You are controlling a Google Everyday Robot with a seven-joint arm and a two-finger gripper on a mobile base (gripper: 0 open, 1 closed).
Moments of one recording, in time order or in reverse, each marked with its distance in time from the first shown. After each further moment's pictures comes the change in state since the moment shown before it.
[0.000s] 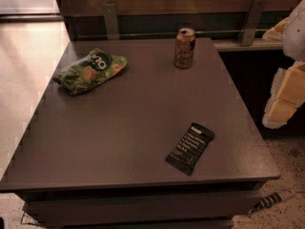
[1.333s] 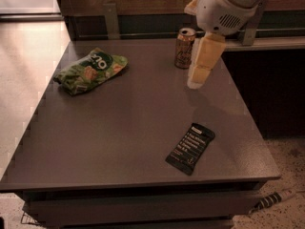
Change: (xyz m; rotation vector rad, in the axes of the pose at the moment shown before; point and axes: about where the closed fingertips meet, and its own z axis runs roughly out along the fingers) arm -0.143 -0.062 0.044 0.049 -0.190 -0.252
